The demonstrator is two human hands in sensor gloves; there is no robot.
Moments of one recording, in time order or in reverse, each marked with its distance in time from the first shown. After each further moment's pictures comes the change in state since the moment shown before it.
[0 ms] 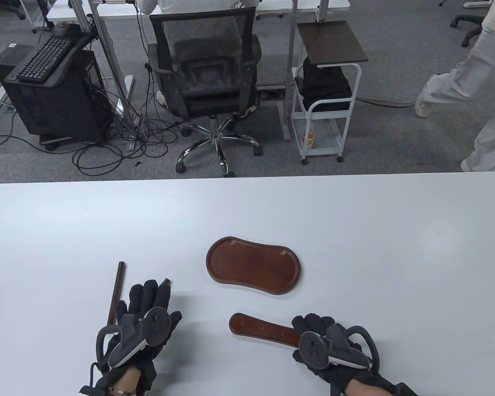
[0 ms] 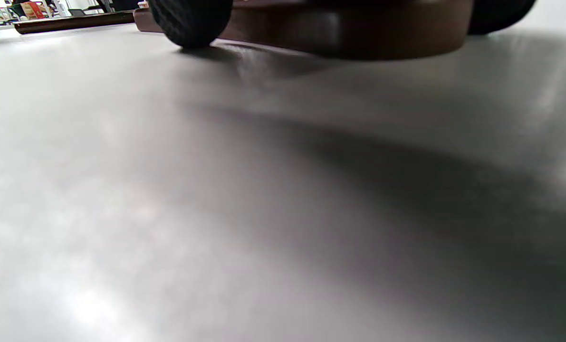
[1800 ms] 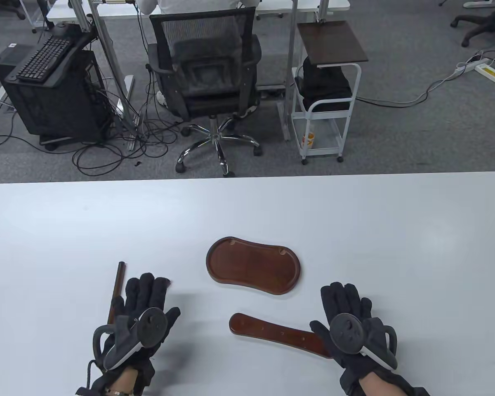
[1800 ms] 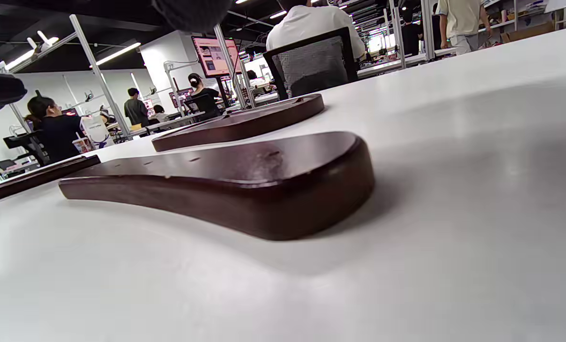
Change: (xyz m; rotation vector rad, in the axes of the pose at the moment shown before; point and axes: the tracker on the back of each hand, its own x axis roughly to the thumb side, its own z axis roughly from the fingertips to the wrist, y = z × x) left_hand -0.005 0.009 0.003 0.092 -0.012 0.019; right_hand -0.045 -0.024 0.018 -0.259 0.228 -0.280
